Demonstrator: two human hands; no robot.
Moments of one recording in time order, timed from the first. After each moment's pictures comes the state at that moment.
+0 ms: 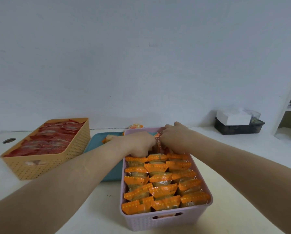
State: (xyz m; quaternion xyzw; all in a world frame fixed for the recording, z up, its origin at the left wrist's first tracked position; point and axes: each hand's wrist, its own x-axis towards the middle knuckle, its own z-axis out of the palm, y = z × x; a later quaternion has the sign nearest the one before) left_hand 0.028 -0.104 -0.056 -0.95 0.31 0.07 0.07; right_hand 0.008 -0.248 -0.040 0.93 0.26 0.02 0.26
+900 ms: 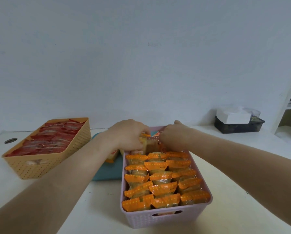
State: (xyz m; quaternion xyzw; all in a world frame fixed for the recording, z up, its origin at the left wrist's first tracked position) left_hand 0.010 -0.074 -0.029 -0.96 0.28 -0.04 0.00; right_hand 0.015 -0.251 -0.044 0.93 0.27 0.02 0.26
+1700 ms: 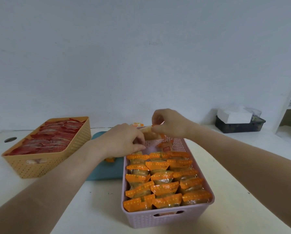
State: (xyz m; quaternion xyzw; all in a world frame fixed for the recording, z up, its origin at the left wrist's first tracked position) left_hand -0.002 -0.054 -0.038 -0.95 0.31 -0.06 -0.05; right_hand 0.016 -0.247 -0.023 0.93 0.23 0.08 -0.27
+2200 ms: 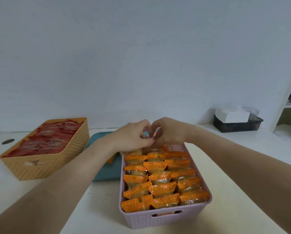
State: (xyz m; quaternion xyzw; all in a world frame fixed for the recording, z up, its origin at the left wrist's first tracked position) left_hand 0.003 -0.081 -0.036 -0.94 0.26 0.03 -0.22; right_hand 0.008 -0.253 -0.026 0.94 0.22 -0.06 -0.26
